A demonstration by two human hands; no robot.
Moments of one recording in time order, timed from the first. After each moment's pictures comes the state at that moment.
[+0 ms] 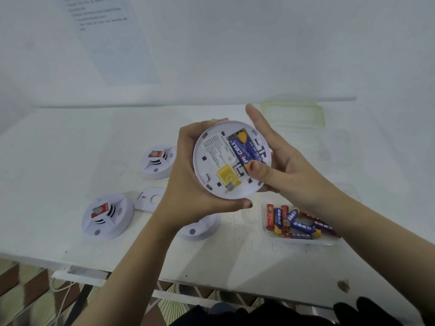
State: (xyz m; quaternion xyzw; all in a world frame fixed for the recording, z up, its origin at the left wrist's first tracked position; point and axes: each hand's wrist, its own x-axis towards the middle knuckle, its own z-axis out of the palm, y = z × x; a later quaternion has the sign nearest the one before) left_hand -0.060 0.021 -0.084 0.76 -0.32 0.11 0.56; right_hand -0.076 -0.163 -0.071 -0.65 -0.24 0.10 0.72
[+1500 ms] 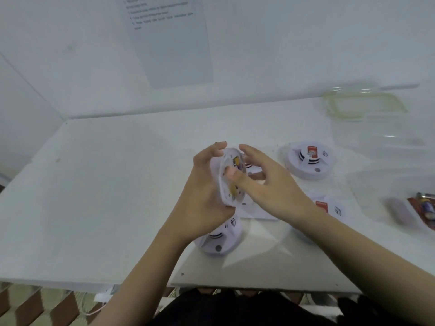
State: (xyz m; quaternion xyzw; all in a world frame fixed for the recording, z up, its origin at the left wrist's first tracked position) left_hand -0.017 0.240 -0.116 0.83 -0.36 0.14 0.40; right_hand -0.045 0.090 -0.086 -0.82 0.00 0.02 0.58
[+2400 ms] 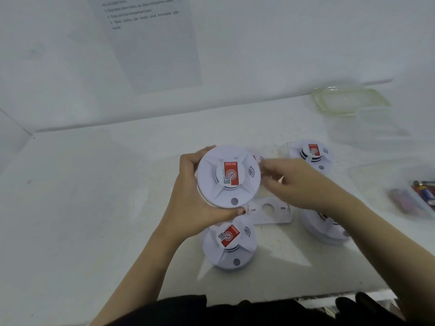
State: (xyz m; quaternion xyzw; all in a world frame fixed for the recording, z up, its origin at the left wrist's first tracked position) left_hand 0.011 0.277 -0.121 0.79 -0.26 0.01 0.56; right_hand -0.019 0.065 -0.101 -0.93 -0.07 0.02 0.35
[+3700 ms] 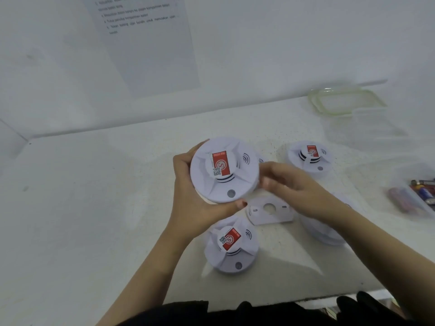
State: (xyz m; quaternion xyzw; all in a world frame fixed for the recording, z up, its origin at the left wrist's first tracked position) left_hand 0.018 0.268 -0.125 0.72 -0.29 0.09 0.62; right_hand -0.026 0.058 -0.128 -0.84 -0.09 0.02 0.54
